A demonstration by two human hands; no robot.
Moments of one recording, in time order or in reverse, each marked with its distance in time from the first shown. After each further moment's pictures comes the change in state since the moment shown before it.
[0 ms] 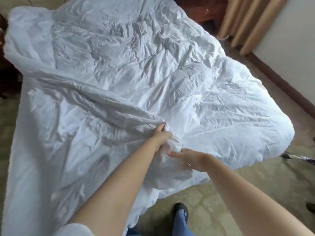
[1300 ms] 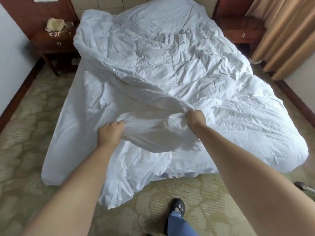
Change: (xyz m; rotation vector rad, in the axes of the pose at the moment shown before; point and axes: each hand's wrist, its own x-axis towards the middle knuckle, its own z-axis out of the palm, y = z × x) left_hand -0.205 -0.099 -0.167 1.288 0.766 0.219; right_hand -0.078 -0.060 0.064 -0.174 0.684 -0.428
